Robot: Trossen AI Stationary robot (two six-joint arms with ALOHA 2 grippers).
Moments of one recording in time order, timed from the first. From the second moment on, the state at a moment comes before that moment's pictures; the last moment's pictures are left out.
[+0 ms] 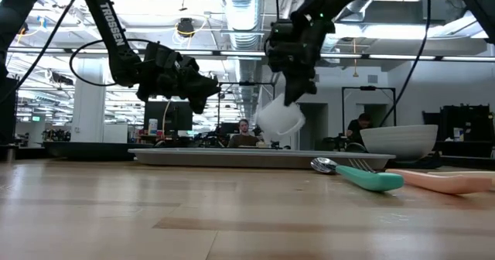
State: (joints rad) left arm 0.96 1.83 0.83 0.89 1.22 -0.25; right arm -0.54 1.93 1.68 -1.05 -0.30 -0.13
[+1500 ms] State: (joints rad) left arm 0.90 1.83 0.83 1.01 1.20 -0.35; right arm -0.30 1.95 1.70 -1.31 0.13 -0.41
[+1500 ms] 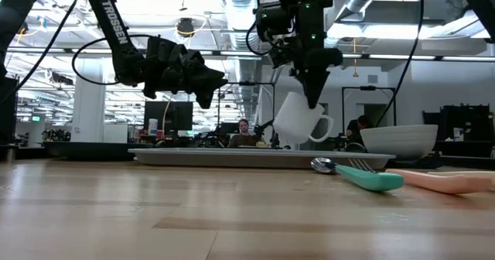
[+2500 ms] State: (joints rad) left arm 0.87 1.83 0.83 1.01 1.20 -0.36; right arm -0.24 2.09 1.74 -1.36 0.14 -0.30
